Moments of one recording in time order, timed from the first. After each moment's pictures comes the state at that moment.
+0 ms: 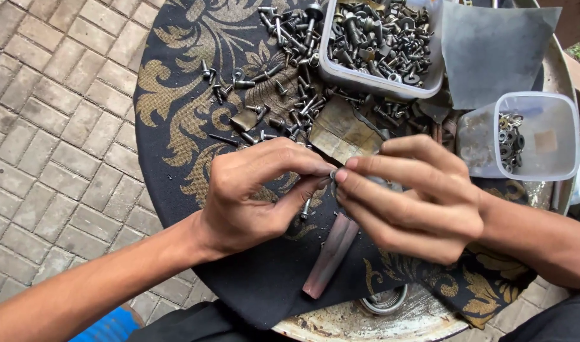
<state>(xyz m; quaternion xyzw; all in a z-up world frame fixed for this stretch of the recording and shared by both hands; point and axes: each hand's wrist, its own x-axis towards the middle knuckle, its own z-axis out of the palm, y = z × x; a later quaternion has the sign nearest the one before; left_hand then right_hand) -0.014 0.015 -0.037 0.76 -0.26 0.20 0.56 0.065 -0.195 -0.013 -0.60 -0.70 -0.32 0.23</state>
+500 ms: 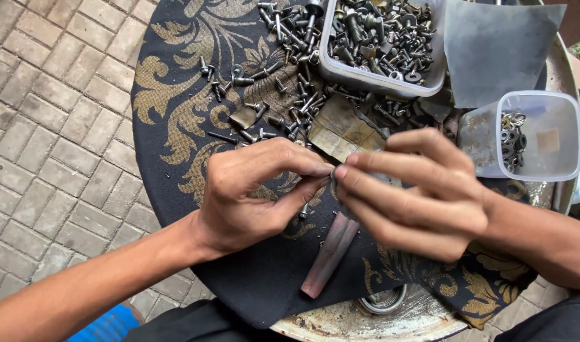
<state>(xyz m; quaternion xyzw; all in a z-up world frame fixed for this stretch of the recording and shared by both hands) -0.015 0.015 -0.039 0.76 -0.26 0.20 0.56 0.068 -0.196 -0.011 -0.60 -0.70 -0.32 0.21</state>
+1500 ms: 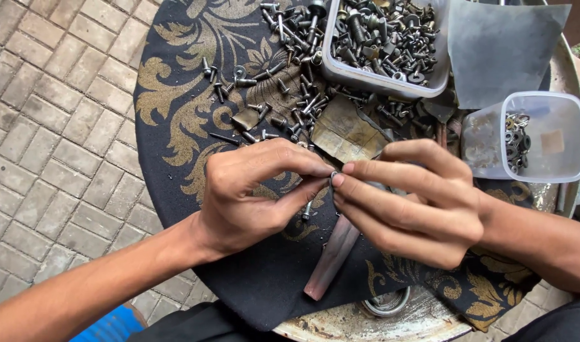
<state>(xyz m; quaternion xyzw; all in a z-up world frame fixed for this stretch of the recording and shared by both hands) -0.015 0.016 -0.037 0.76 -0.24 0.20 0.57 0.062 -0.195 0.000 -0.61 -0.71 -0.28 0.21</state>
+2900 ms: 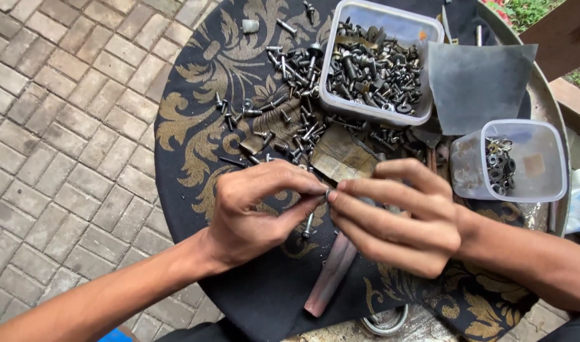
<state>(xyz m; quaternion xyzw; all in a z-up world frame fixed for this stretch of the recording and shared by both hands) -0.012 0.016 -0.038 0.76 -0.24 0.22 0.56 0.063 -0.193 0.000 -0.61 -0.70 -0.31 0.20</state>
